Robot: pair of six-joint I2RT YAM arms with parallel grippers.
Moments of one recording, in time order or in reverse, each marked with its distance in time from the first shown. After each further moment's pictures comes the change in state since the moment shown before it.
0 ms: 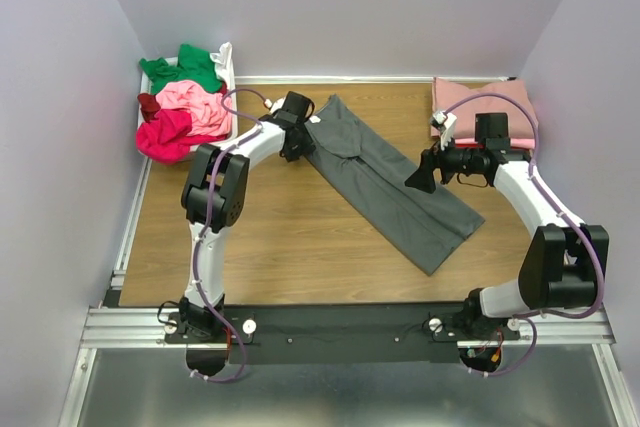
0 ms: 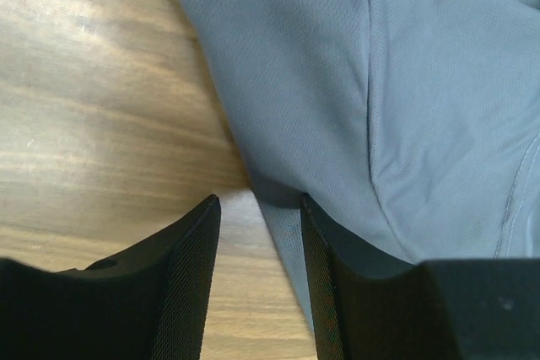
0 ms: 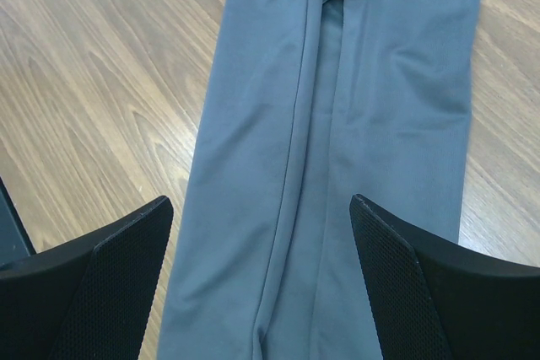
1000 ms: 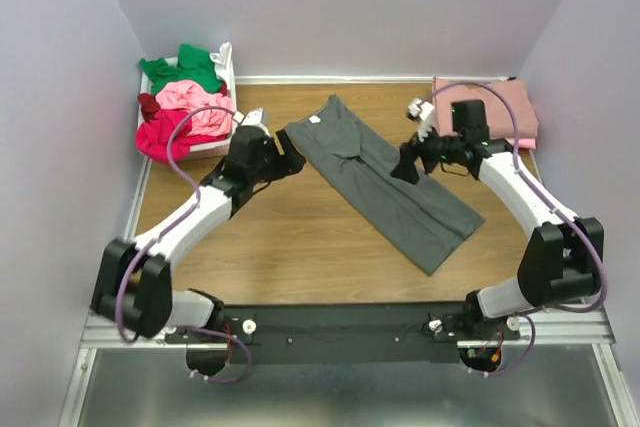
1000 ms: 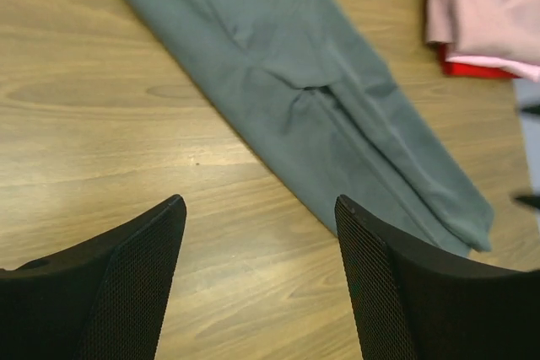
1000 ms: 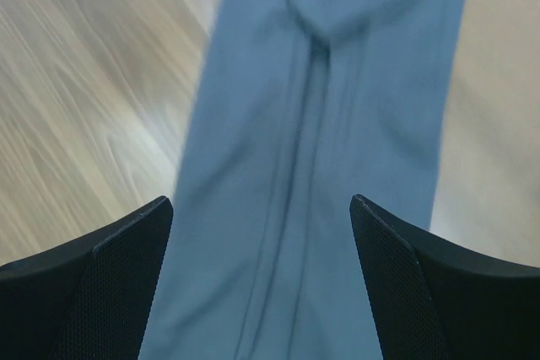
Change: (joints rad) left arm -0.008 -0.876 -0.760 0.414 0.182 0.208; right arm 0.224 0.052 0.167 0.032 0.215 0.025
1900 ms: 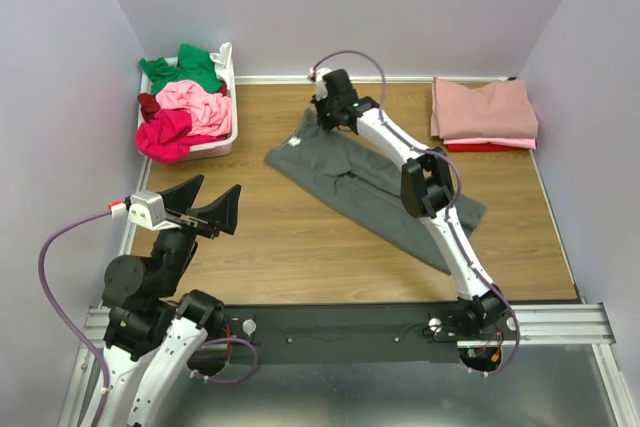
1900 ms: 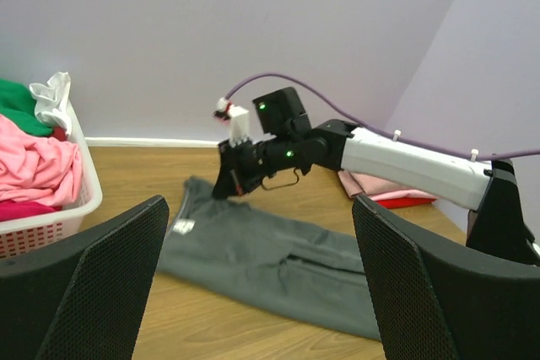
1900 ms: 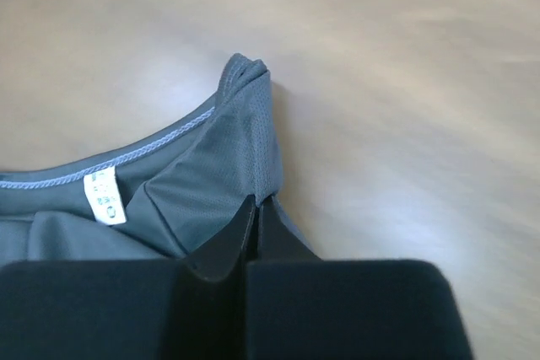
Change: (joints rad) left arm -0.001 -1.122 -0.203 -0.155 -0.118 0.308; right arm 0.348 1.152 1.254 -0.067 0.539 0.434
